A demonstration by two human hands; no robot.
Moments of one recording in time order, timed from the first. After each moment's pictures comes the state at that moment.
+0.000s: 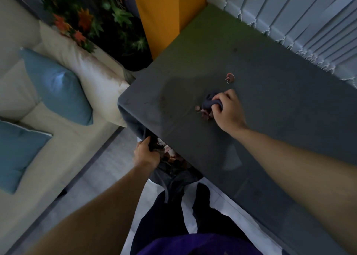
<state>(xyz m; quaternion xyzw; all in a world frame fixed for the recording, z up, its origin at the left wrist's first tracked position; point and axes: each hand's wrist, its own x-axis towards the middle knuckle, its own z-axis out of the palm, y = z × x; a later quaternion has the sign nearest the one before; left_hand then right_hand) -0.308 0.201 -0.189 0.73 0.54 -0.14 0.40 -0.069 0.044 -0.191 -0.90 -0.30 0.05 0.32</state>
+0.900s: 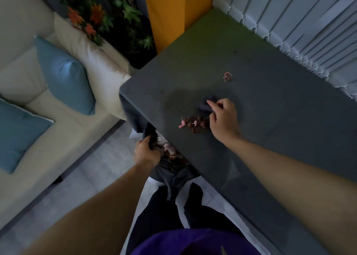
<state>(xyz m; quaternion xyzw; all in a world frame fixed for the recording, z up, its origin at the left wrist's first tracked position) -0.320 0.157 -0.175 0.70 0.57 -0.12 0.42 -0.103 0.012 -0.191 -0.90 -0.36 0.07 0.25</state>
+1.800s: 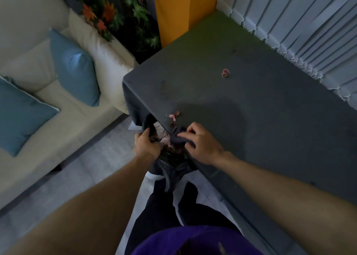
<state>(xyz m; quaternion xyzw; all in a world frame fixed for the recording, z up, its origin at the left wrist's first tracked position) -0.333 0.113 -0.147 0.70 0.58 -0.09 0.40 -0.188 -0.026 -0.185 -0.76 -0.56 0.17 0.30</state>
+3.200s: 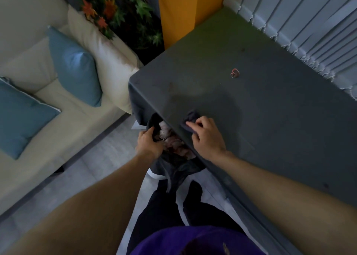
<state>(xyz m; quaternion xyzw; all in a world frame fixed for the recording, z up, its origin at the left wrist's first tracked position) -0.342 0.155 -0.158 0.71 0.55 -0.11 0.44 -0.196 0.010 -0.186 -0.85 -0.46 0.14 0.23</state>
